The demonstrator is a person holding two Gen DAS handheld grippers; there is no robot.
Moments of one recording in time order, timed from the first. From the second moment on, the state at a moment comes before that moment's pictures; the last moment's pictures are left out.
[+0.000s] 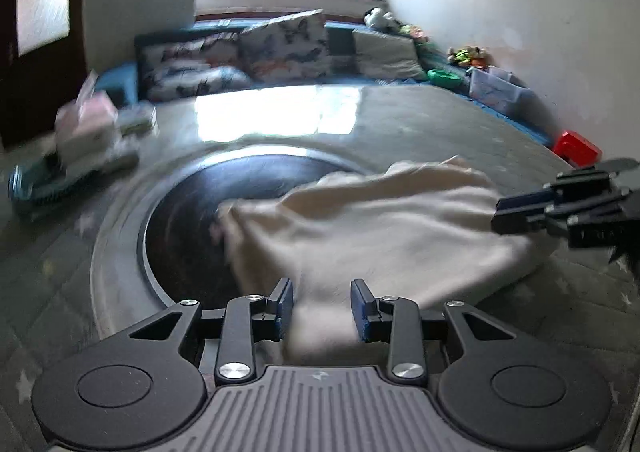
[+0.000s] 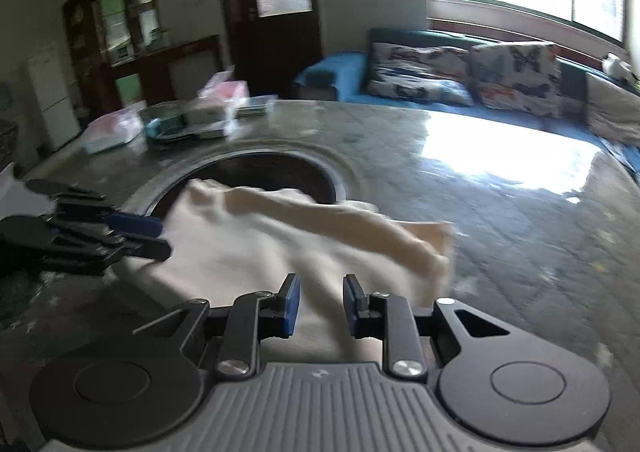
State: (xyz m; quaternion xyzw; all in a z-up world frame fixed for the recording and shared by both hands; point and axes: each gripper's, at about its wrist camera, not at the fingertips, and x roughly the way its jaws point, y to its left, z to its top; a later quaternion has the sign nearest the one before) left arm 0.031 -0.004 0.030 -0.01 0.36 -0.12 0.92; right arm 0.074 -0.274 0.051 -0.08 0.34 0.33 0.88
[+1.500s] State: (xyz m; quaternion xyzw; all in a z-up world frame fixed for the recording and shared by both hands) left arm 0.017 -0.111 0.048 0.02 0.33 -0.25 0.91; right arm -0.002 -0.329 0.066 -0.03 0.35 0.33 0.88
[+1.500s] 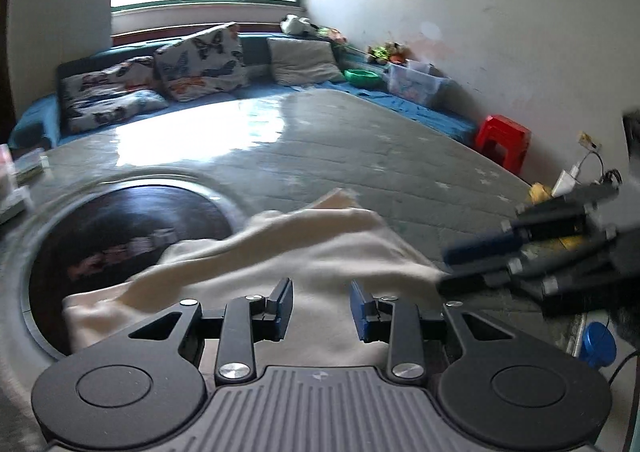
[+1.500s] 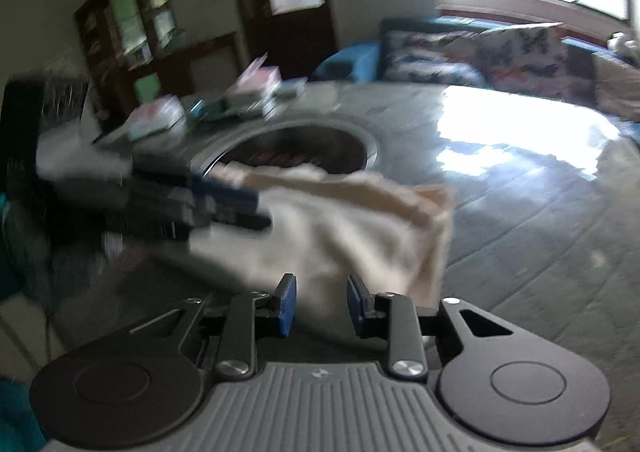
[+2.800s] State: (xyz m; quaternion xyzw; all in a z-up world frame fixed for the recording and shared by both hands) left arm 0.001 -0.158 0.023 0.09 0.30 -0.30 0.90; right arm 0.099 -0.303 0.030 -0.02 0.38 0.26 0.89
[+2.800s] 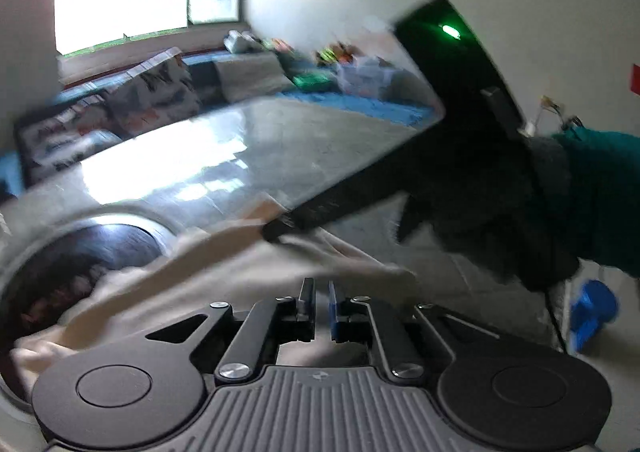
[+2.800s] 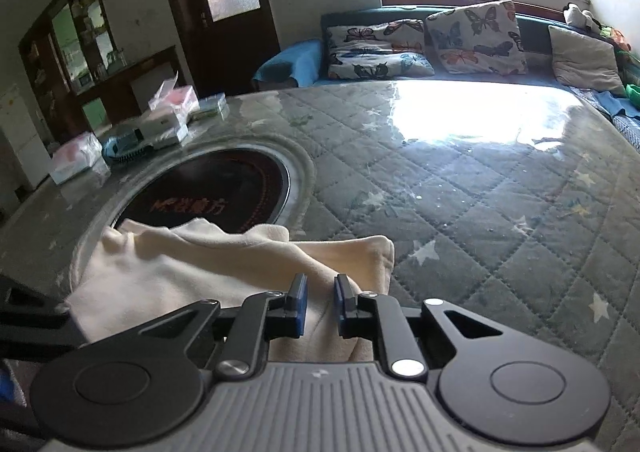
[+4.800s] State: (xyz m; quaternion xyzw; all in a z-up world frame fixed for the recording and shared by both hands) left arm -0.023 0.048 0.052 -0.09 0.34 0.05 0.93; right arm -0.023 -0.183 0.051 -0.20 0.28 0.42 0.84
